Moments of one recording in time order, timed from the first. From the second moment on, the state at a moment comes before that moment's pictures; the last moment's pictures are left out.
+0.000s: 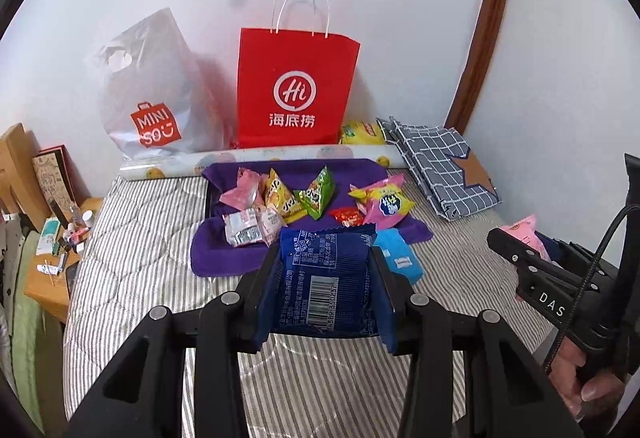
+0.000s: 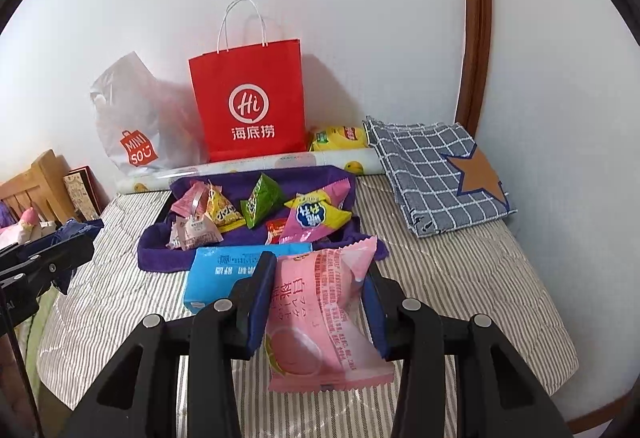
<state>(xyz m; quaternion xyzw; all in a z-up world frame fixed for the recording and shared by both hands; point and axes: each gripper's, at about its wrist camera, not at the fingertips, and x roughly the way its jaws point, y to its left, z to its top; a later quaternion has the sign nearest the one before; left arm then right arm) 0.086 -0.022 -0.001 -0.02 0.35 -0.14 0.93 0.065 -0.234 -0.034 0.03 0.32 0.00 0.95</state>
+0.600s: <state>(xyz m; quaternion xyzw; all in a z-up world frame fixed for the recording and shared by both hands) 0.104 -0.031 0.003 -0.01 0.35 -0.15 0.92 0.088 -0.242 -0.023 0.04 0.33 0.03 0.94</state>
